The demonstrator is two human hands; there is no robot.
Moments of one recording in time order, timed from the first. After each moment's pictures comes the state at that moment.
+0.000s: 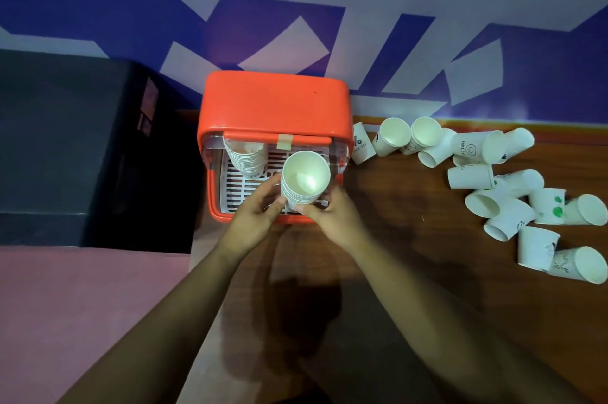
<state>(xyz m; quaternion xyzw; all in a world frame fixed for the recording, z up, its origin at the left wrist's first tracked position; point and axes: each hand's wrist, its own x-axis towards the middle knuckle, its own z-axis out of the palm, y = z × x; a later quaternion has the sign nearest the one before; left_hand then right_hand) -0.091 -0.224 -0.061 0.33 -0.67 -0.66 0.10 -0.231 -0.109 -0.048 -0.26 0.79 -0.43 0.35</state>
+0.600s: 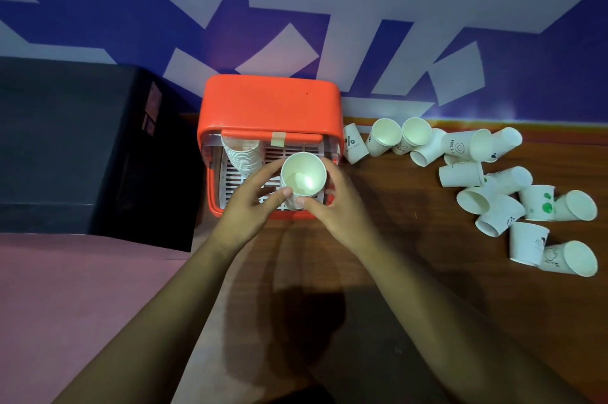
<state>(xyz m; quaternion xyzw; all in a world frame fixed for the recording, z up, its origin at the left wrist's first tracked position) -0.091 -0.216 -0.003 0.28 -0.72 -0.61 0.15 -0.226 -0.088 0.003 -0.33 0.77 -0.46 0.28</state>
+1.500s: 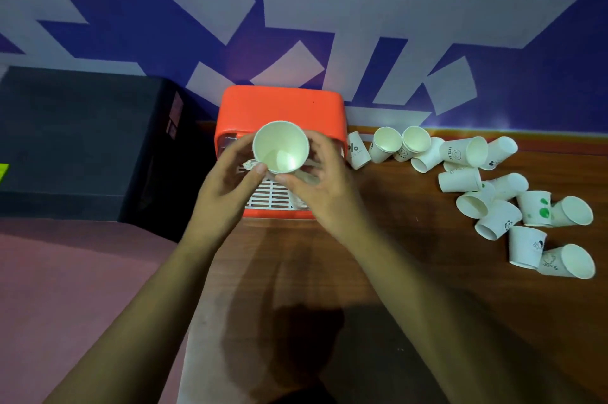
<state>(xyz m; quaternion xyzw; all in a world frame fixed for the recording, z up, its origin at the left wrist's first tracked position) -0.053 -0.215 0.077 0.25 -0.70 -0.61 0.28 -0.190 -0.112 0.079 -0.36 0.71 -0.54 0.26</state>
